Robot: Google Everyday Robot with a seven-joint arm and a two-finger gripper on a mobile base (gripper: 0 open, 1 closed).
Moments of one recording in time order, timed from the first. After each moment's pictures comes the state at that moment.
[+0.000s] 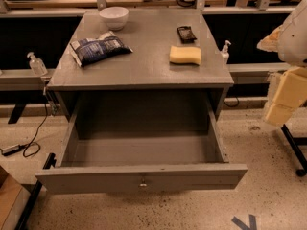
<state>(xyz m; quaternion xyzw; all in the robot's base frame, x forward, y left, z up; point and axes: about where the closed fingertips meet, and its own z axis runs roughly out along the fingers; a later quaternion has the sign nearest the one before) 0.438 -0.216 0.979 -0.60 0.78 -0.04 0.16</state>
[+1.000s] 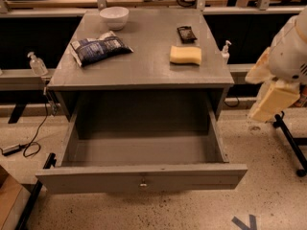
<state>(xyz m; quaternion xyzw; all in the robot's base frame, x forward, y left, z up) 0.442 -0.215 0.950 -0.62 0.77 -0.03 0.15</state>
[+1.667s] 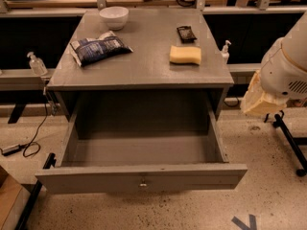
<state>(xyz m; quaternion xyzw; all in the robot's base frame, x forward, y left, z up) 0.441 -0.216 0.915 -0.64 0.76 -0.03 0.13</state>
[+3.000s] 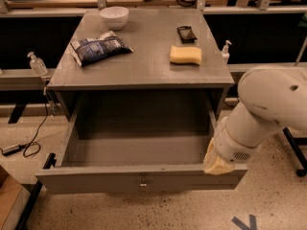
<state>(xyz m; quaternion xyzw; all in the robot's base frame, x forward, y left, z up) 0.401 -0.161 0.748 -0.67 0.73 0.07 0.09</state>
